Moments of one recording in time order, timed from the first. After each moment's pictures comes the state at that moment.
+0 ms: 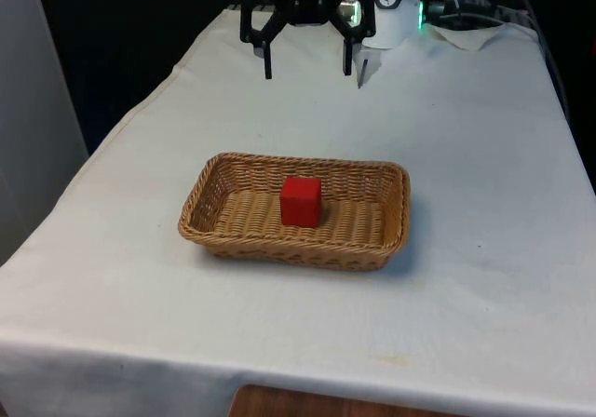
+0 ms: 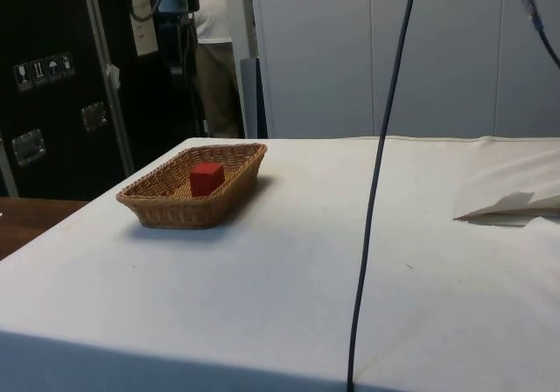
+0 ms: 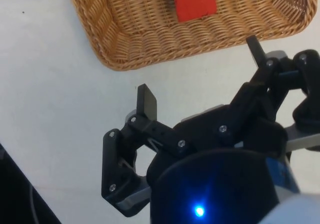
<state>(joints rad) 0.16 0.43 -0.30 -1.63 0.11 2.12 -0.44</state>
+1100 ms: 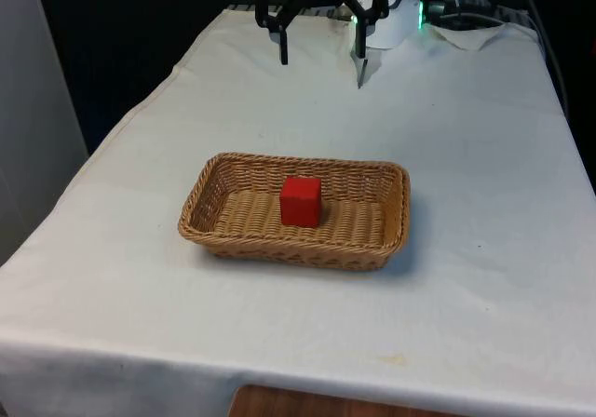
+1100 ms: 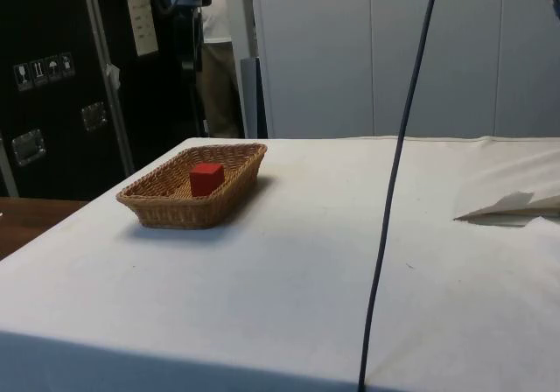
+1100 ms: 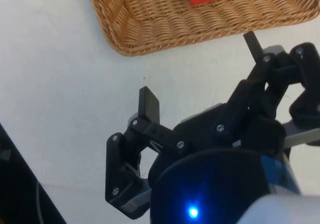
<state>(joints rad) 0.18 0.32 -0.30 -1.78 0.11 2.21 -0.51</state>
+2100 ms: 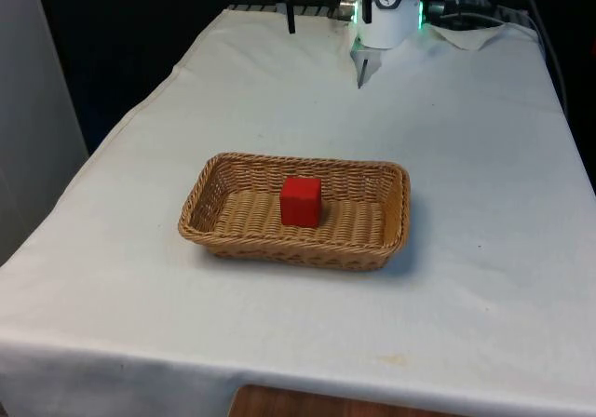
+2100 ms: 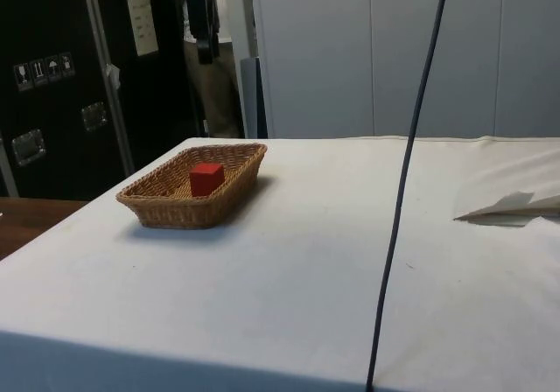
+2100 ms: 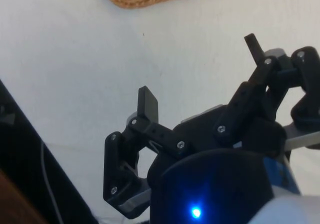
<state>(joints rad) 0.18 0.25 -0.30 -1.79 0.11 2.03 -0.48</state>
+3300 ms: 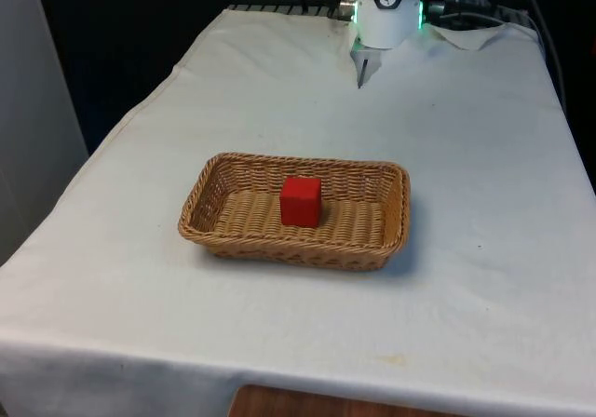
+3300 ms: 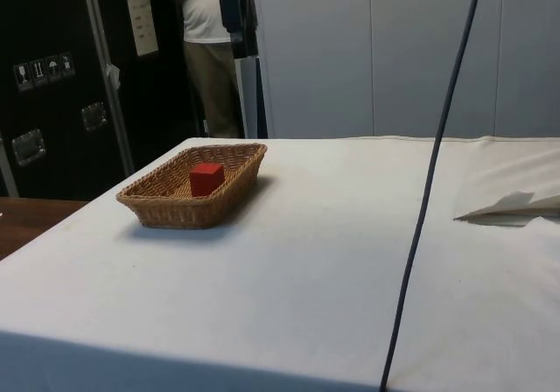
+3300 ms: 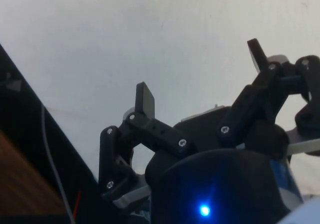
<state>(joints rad) 0.18 0.10 -0.31 -1.96 0.11 1.99 -0.38</state>
